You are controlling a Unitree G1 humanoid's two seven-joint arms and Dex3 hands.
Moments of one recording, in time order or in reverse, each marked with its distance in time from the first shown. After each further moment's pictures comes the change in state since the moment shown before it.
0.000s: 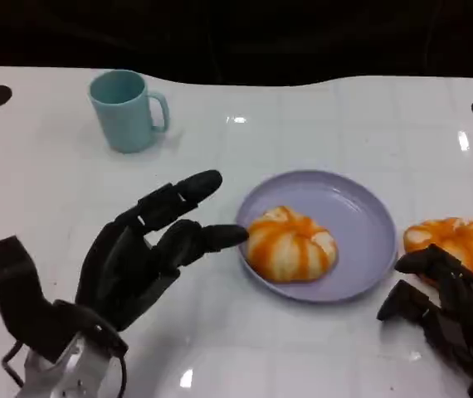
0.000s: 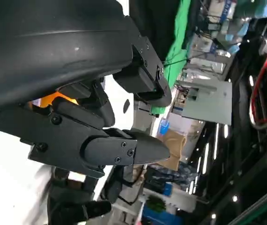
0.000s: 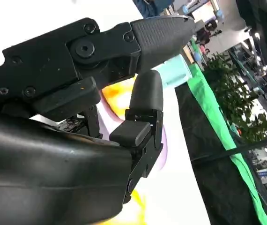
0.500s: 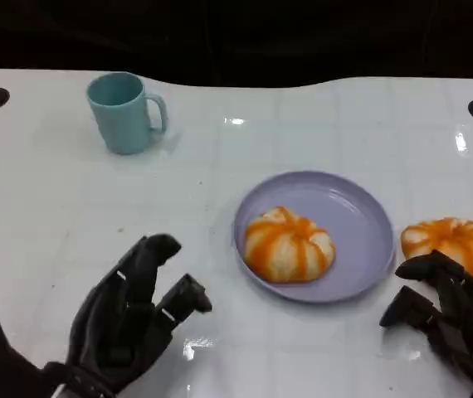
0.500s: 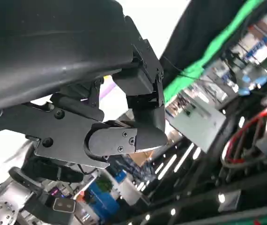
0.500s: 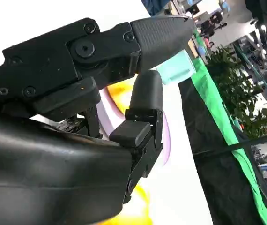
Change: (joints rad) left arm 0.213 -0.092 0.120 -0.185 -0.204 0.367 0.095; right arm 0.049 0.001 0.013 -0.074 -0.017 0.015 -0.042
